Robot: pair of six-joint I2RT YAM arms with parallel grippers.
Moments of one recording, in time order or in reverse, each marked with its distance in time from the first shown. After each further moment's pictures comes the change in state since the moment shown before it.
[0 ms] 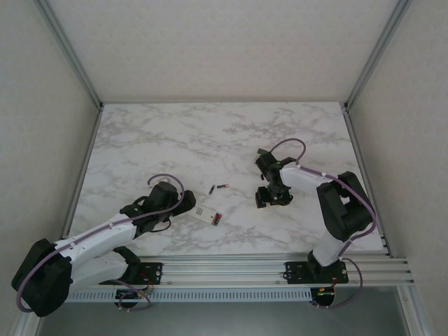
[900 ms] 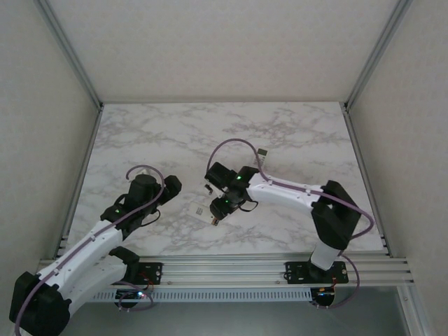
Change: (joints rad) left arm 0.185 -0.203 0.043 -0.073 0.020 -0.025; right arm 0.475 0.036 0.277 0.005 -0.029 -0.102
